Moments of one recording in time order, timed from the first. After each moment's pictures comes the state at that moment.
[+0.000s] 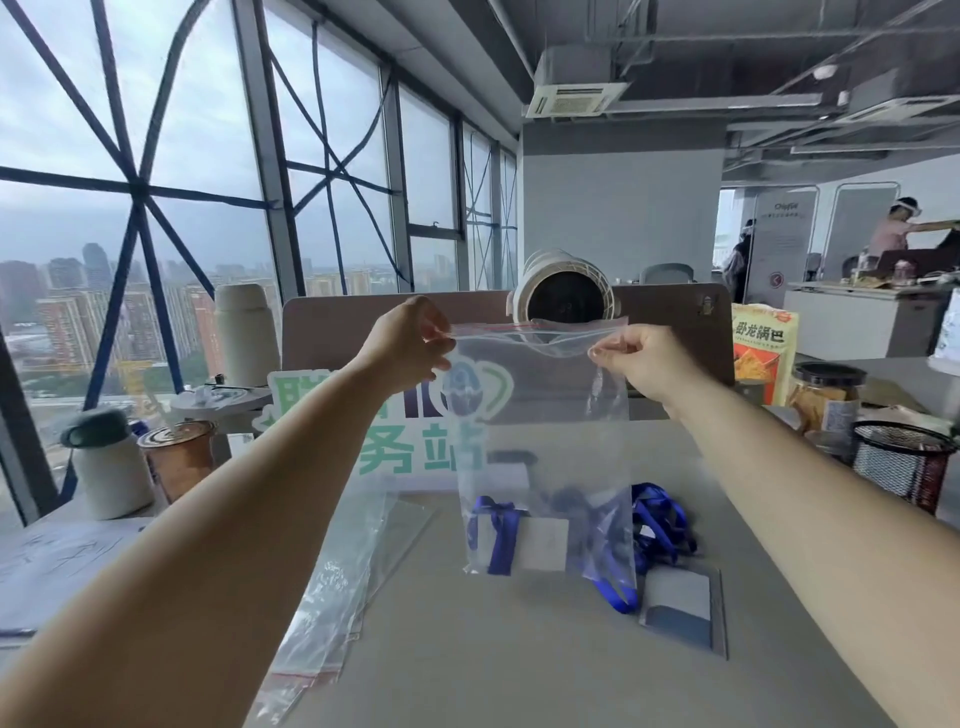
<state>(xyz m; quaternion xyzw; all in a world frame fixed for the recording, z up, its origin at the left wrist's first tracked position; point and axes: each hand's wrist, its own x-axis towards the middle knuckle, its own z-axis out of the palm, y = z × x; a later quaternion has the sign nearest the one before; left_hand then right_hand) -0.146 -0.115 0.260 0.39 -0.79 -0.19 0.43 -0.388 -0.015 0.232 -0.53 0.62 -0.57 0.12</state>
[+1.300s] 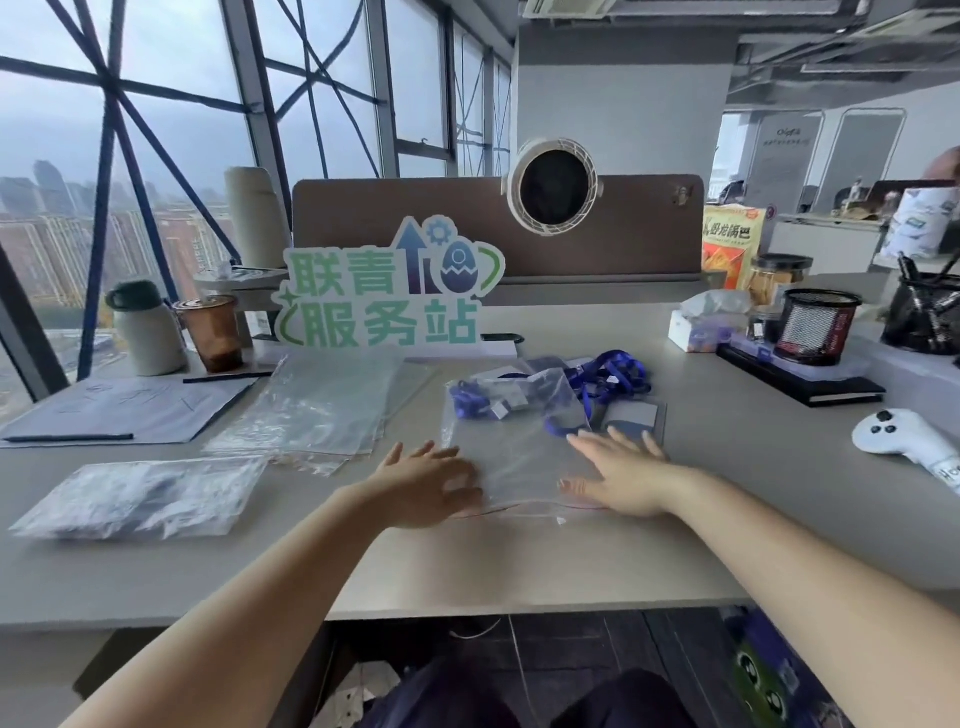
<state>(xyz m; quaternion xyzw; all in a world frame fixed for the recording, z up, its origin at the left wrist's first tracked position) -0.074 0.049 0.030 0.40 -0.91 -0.07 -0.03 -0.322 0.141 0.032 -0.65 0.75 0.01 0.10</state>
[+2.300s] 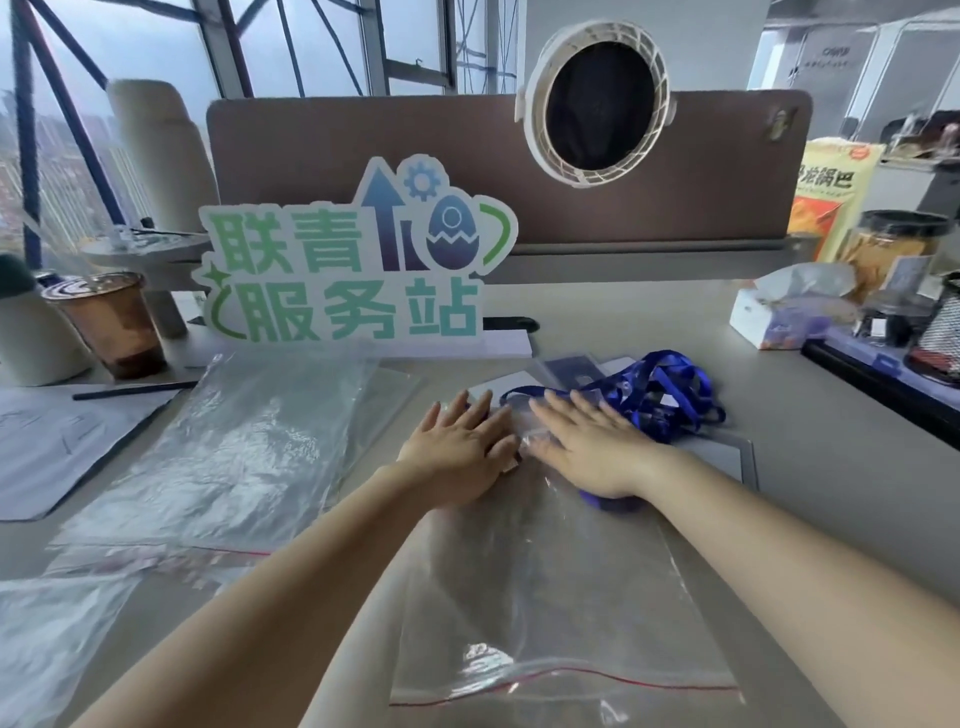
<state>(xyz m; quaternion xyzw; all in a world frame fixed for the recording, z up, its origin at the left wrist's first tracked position) -0.180 -0.106 0.013 0.40 -0.91 -0.05 0.00 -0.352 -0.033 0.028 -0.68 0.72 0.01 0.12</state>
